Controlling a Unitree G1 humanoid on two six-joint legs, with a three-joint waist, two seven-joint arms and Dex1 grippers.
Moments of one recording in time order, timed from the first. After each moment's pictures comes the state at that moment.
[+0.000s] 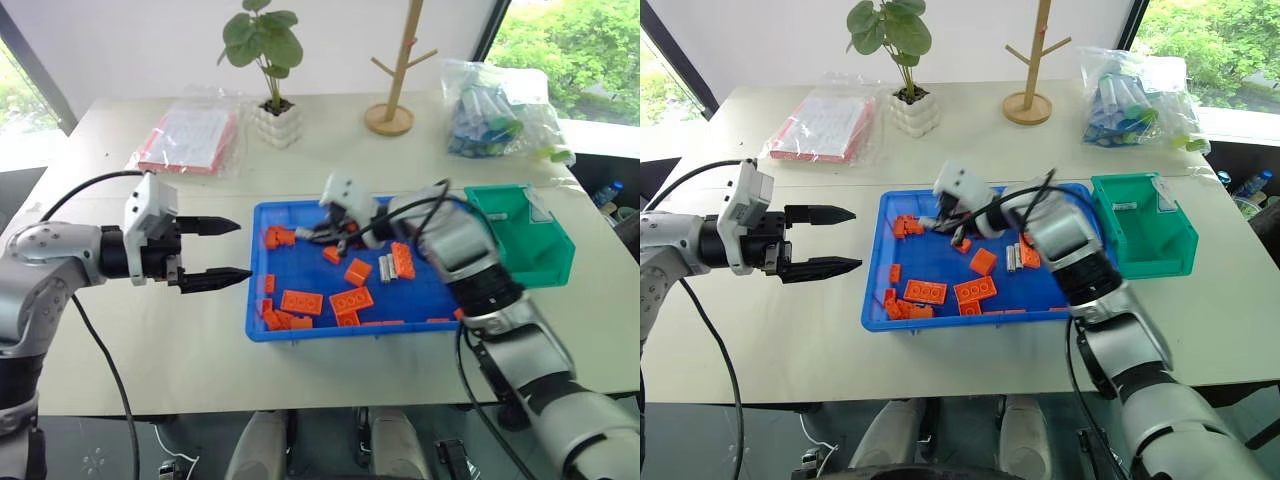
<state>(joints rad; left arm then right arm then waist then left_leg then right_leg) -0.37 0.93 0.16 -0.27 -0.69 0.65 -1.18 -0.92 -0.47 0.22 0.07 0.12 0.84 1.01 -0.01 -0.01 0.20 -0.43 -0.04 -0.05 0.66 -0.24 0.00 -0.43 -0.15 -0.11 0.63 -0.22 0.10</state>
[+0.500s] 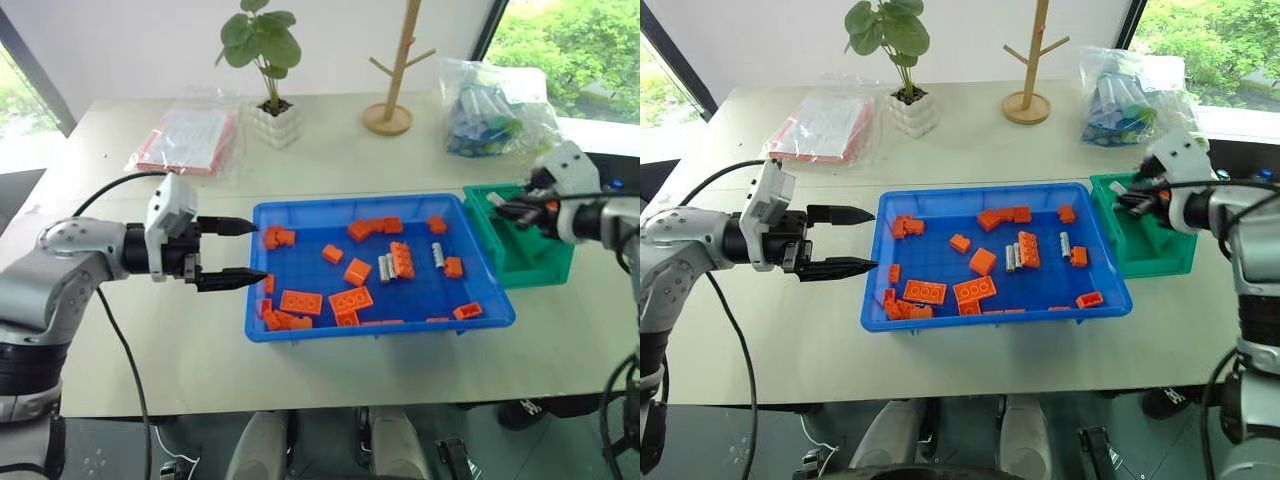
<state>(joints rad) -0.45 0.87 0.08 -0.22 -0.67 0.63 -1.21 -0.52 -0.96 -0.20 0.01 0.14 0.91 0.86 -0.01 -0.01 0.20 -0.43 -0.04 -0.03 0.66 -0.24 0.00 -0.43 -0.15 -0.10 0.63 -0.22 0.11</state>
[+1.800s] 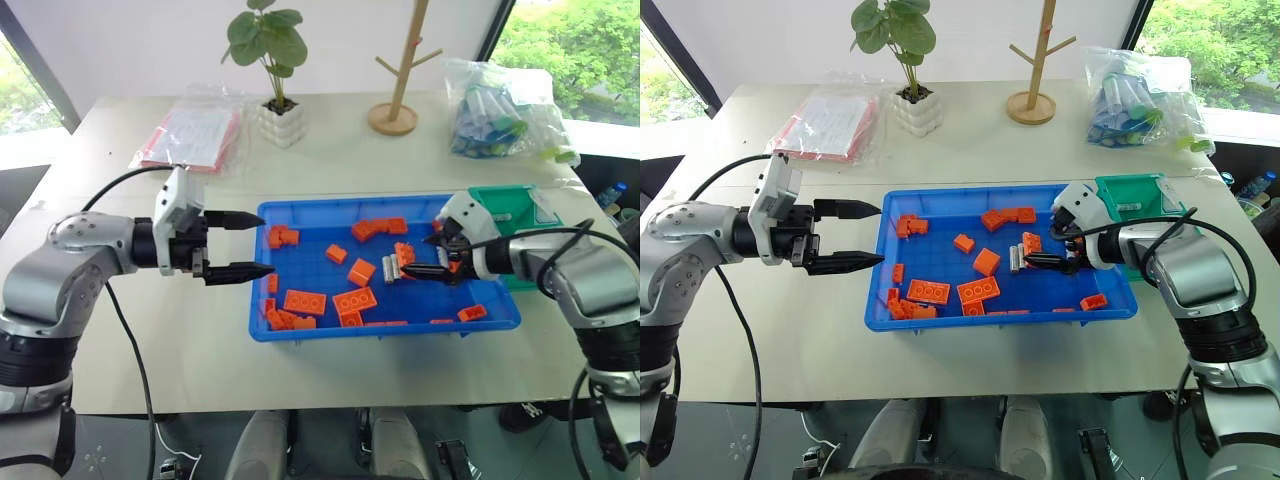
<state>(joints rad) -0.45 0.85 0.07 -0.23 -0.66 0.62 -1.19 -0.57 -0.78 0.05 -0.17 0.41 1.12 0.84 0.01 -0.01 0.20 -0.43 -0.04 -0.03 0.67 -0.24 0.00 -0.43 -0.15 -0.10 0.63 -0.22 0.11</state>
